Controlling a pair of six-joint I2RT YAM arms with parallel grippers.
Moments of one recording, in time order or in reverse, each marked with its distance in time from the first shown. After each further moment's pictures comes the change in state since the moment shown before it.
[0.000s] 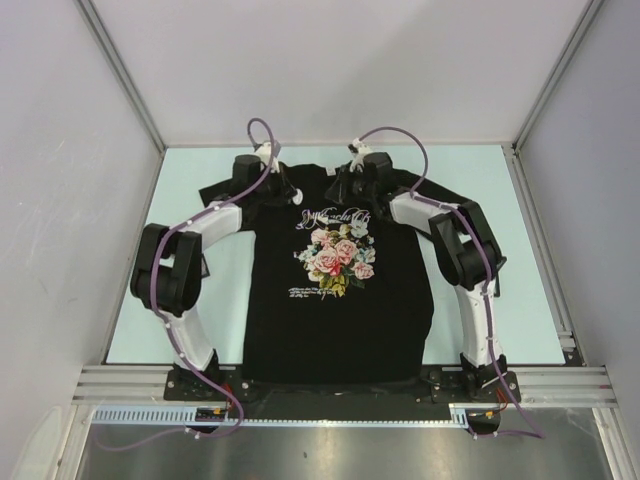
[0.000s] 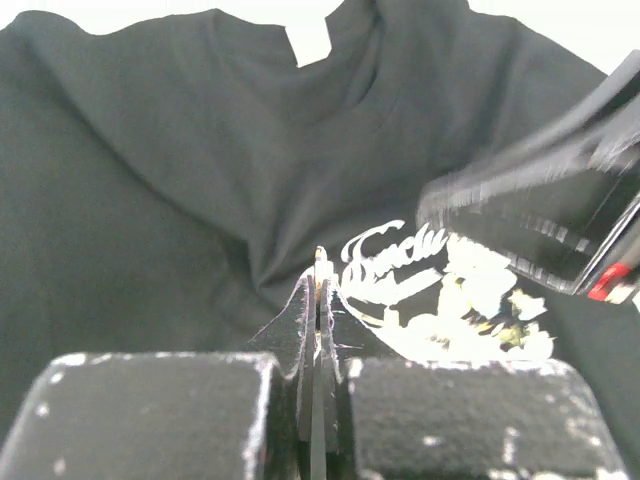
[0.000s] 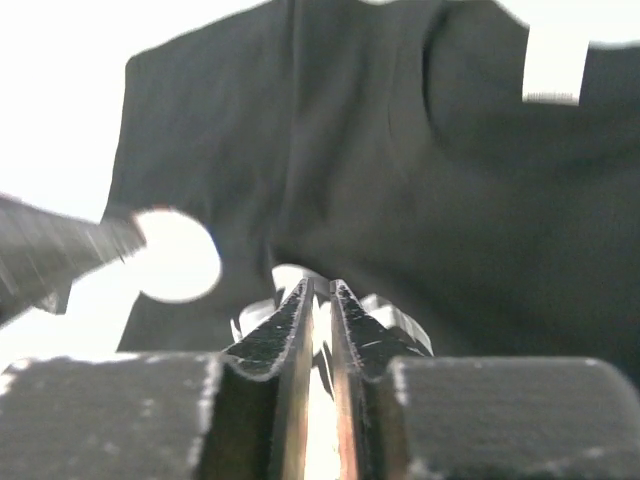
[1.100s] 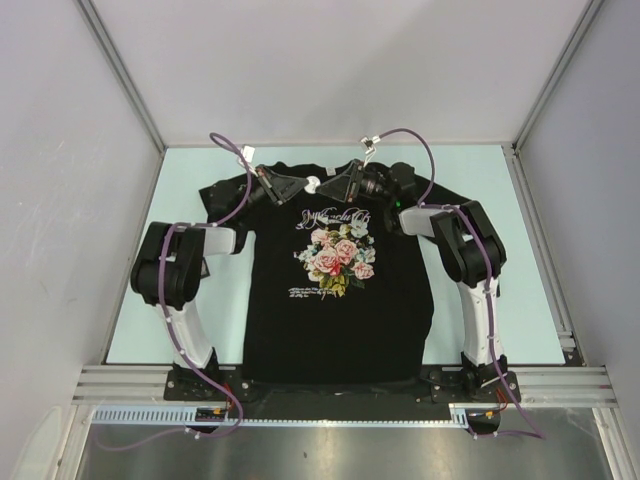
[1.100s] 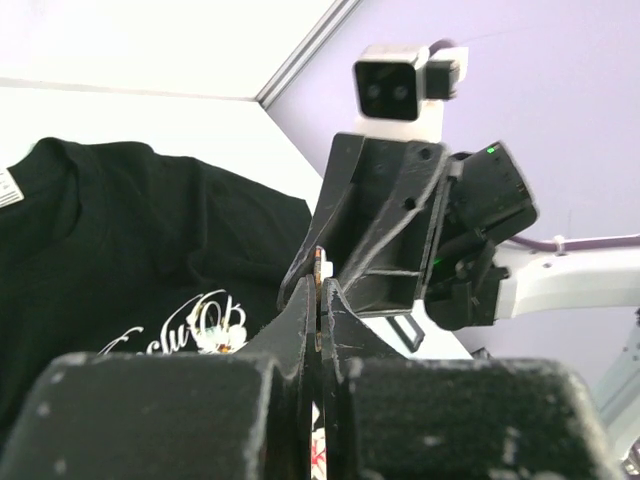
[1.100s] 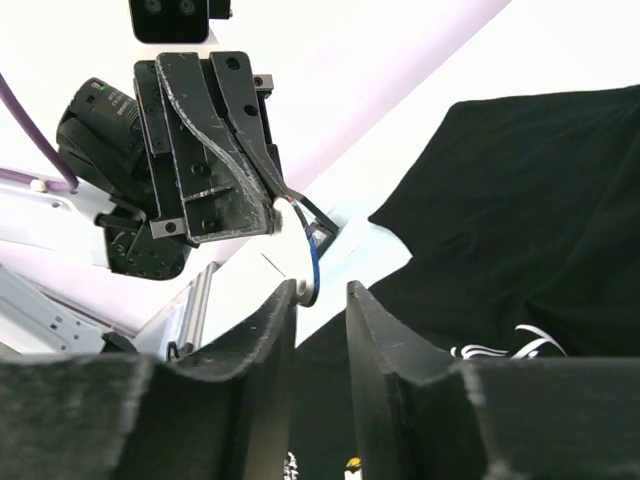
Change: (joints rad) left arm 0.098 0.046 -0.304 1.094 0.489 -0.660; right arm -0.073 -0.012 -0.240 0.867 -0.546 0.437
